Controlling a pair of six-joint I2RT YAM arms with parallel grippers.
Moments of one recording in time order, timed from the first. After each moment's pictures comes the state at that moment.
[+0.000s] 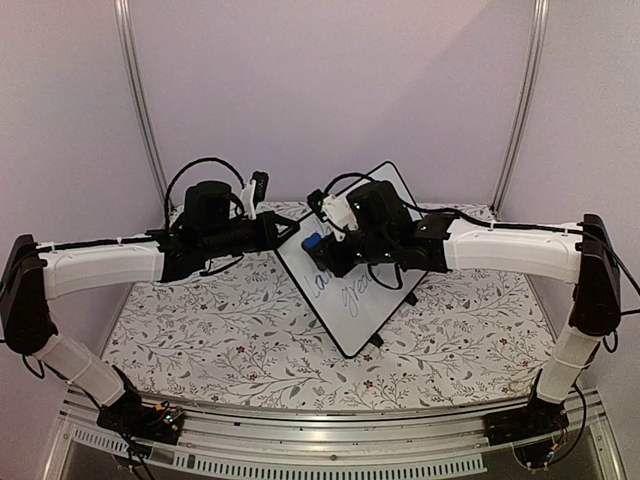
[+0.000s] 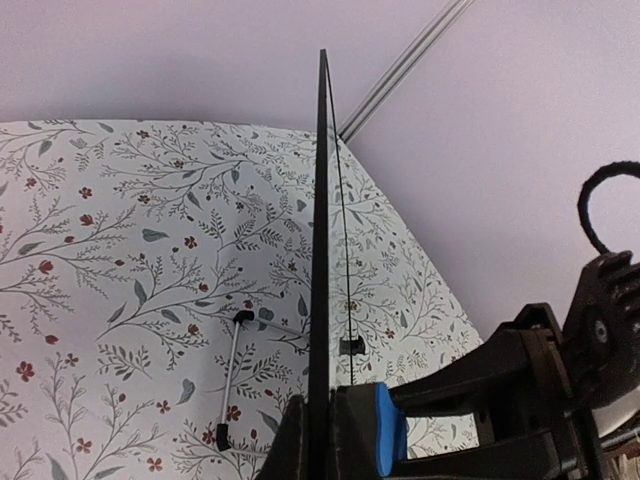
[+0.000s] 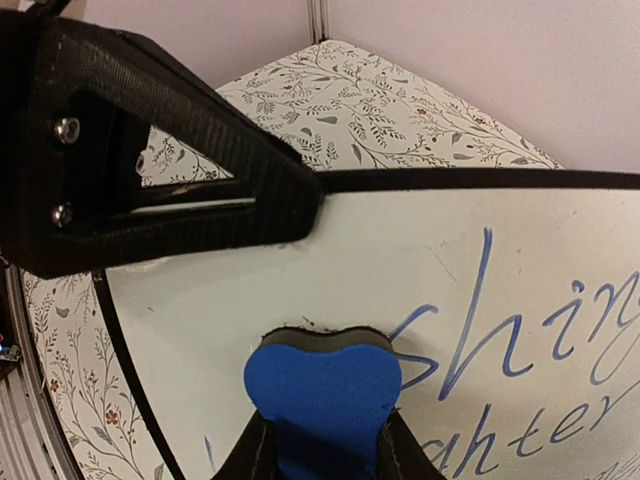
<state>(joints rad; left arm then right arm) -0.70 1.47 0.97 0.21 0.19 -0.58 0.96 1.78 1.43 -0.19 0.06 0.08</state>
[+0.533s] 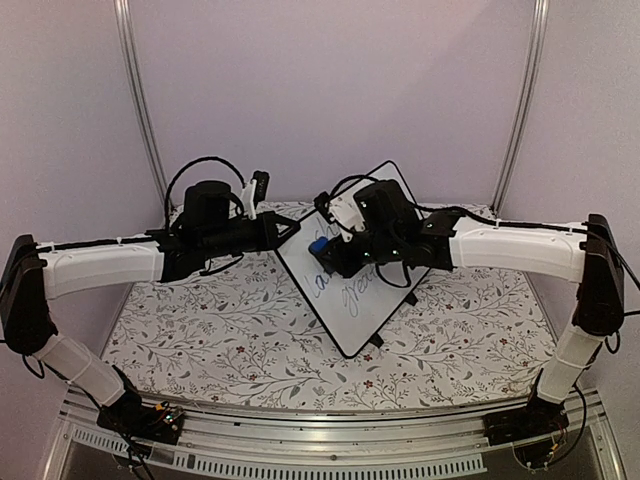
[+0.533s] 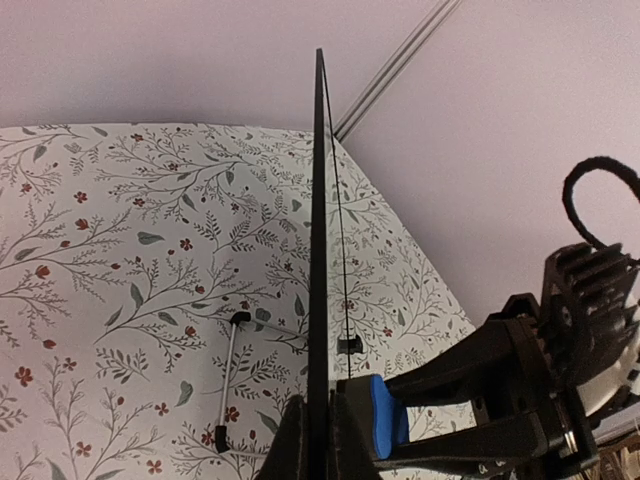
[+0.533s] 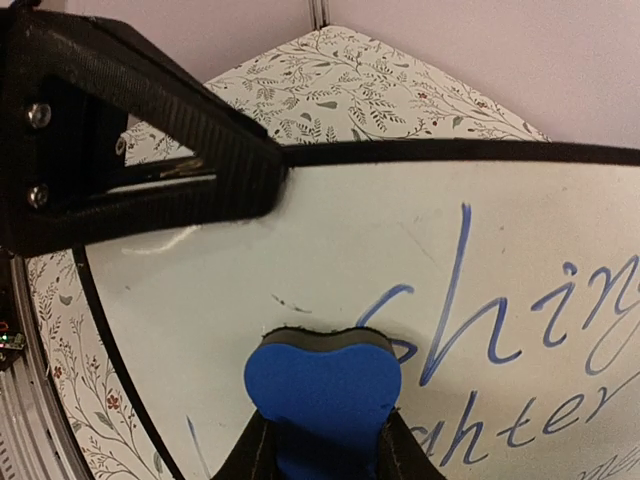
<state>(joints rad) -0.70 1.47 0.97 0.22 0.21 -0.56 0.93 1.74 1.36 -0.22 0.02 0.09</state>
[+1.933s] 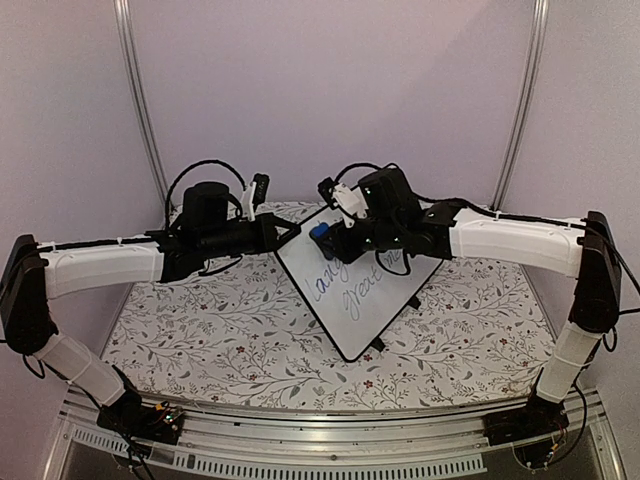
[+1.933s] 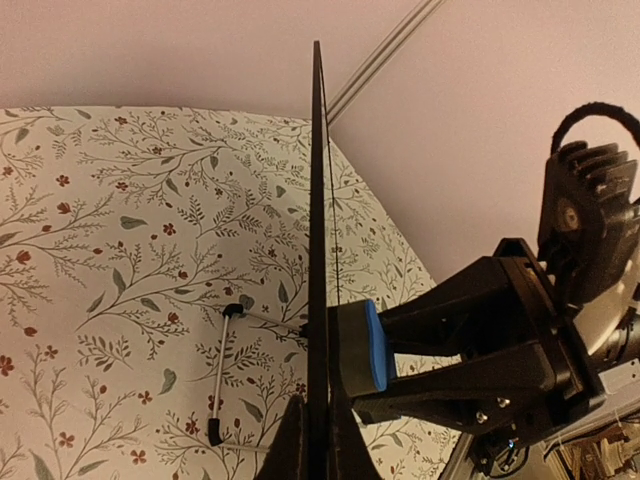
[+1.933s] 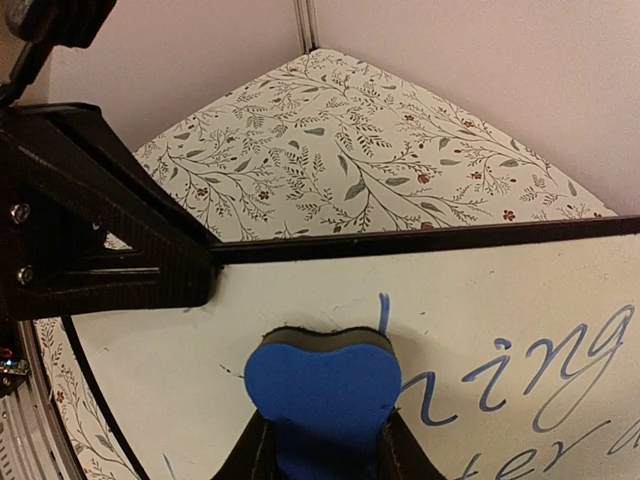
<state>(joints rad) -0.68 1.47 0.95 0.23 0.28 -0.59 0.88 1.77 1.43 -0.20 -0.01 0.09</state>
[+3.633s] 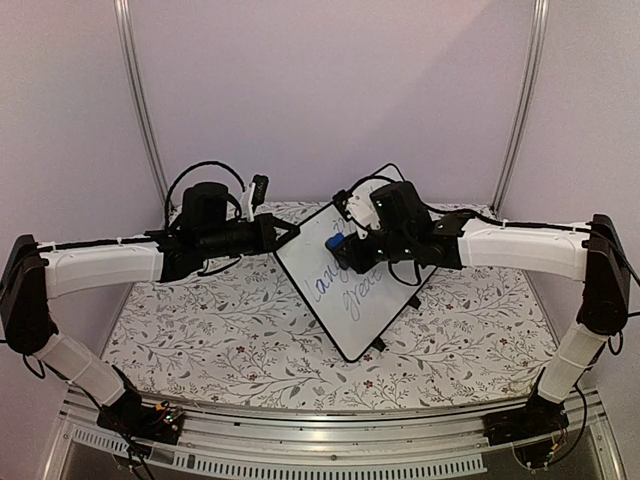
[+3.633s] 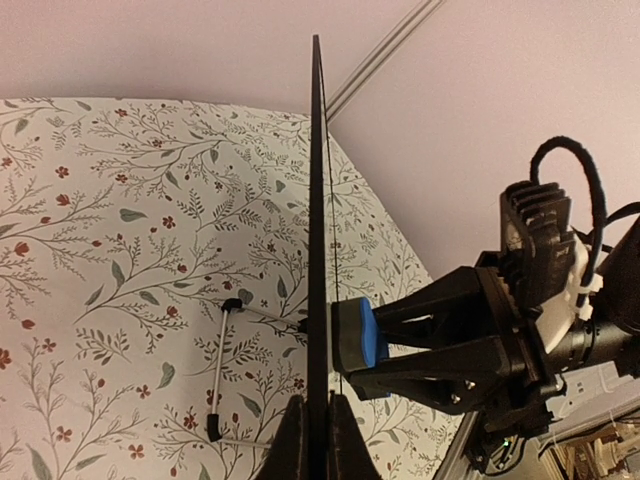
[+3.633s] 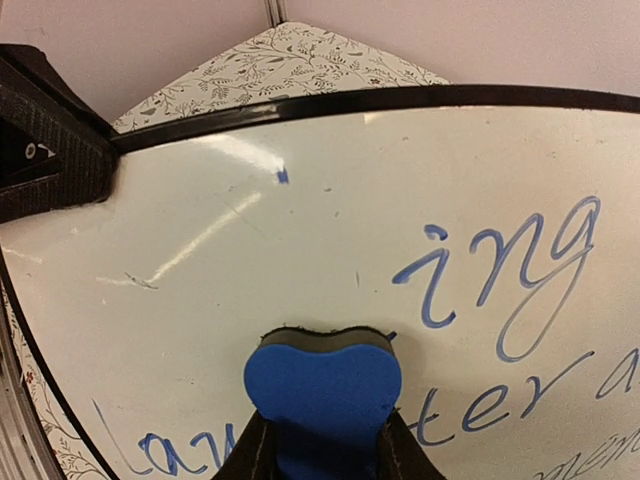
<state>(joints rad) -0.67 1.47 0.95 0.23 0.30 -0.61 0.86 1.72 1.30 -0.16 0.02 0.09</state>
